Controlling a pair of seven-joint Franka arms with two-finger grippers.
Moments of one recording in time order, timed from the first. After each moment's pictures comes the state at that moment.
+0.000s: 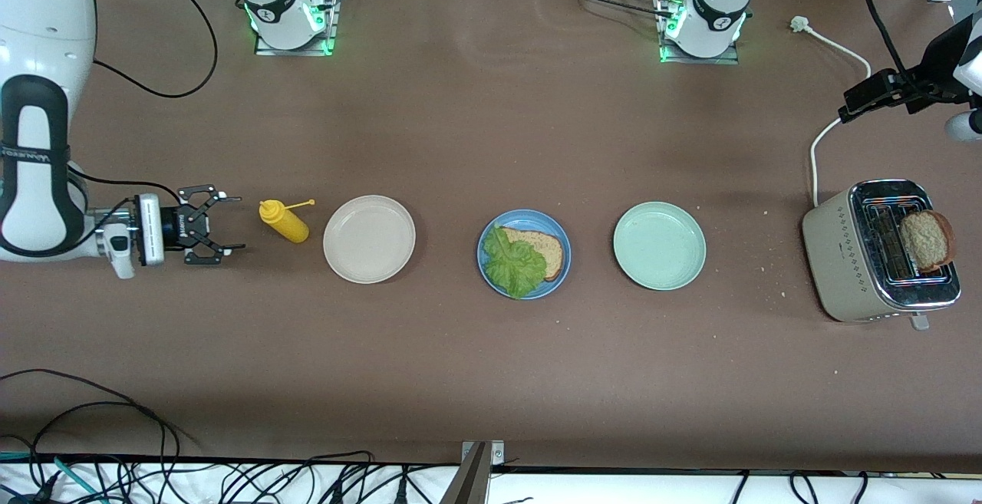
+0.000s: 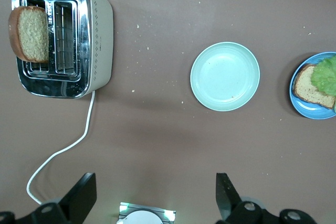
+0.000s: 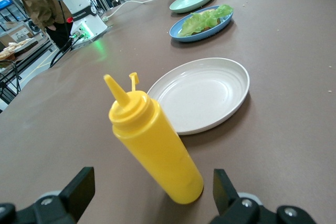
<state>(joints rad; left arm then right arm) 0.13 0.00 -0.13 -1.52 -0.02 1.39 -0.18 0.03 0.75 -0.40 -1.62 1.01 1.43 -2.15</state>
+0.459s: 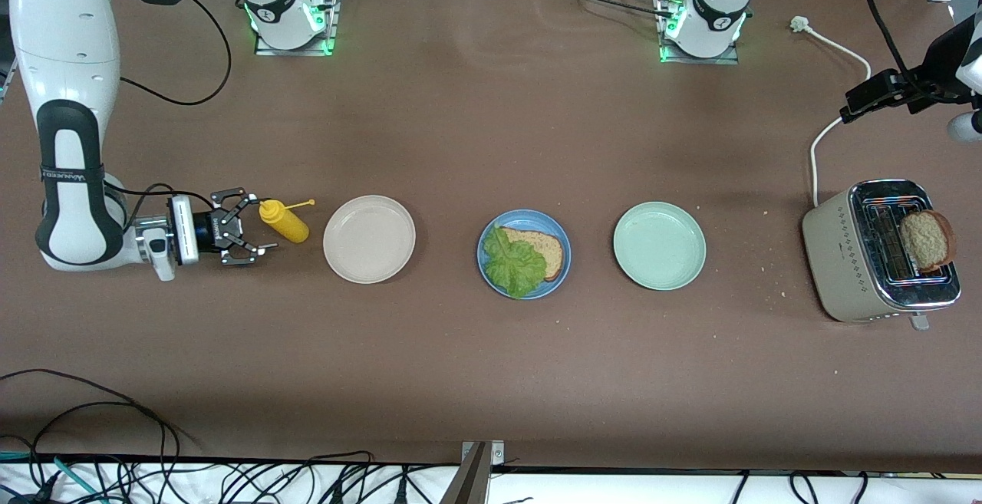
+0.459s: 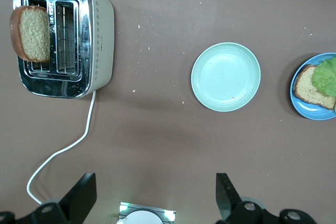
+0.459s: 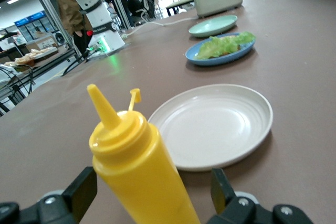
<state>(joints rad) 0.13 0.00 -0.13 -1.52 -0.02 1.39 -0.18 0.03 0.81 -0.33 -1.62 1.08 1.39 -2.28</state>
